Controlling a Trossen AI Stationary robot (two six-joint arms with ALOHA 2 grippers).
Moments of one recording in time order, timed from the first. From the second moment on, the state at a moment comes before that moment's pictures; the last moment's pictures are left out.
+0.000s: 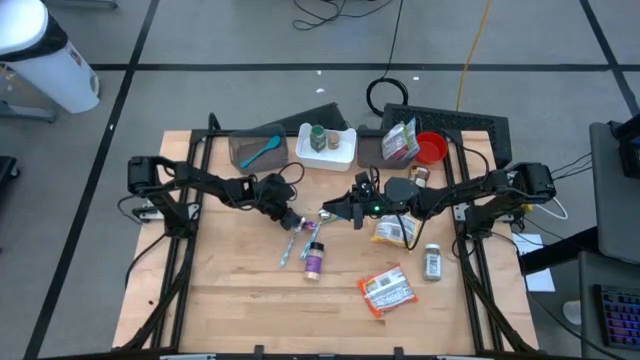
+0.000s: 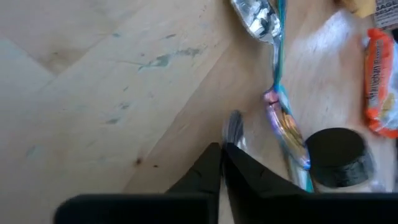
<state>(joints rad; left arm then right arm) 0.25 1.67 0.57 0.26 0.39 -0.70 0.00 1.48 0.73 0.75 -0.03 0.85</state>
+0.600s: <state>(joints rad) 0.40 1.32 0.57 0.02 0.40 -0.61 0.00 1.48 0.73 0.75 -0.03 0.85</state>
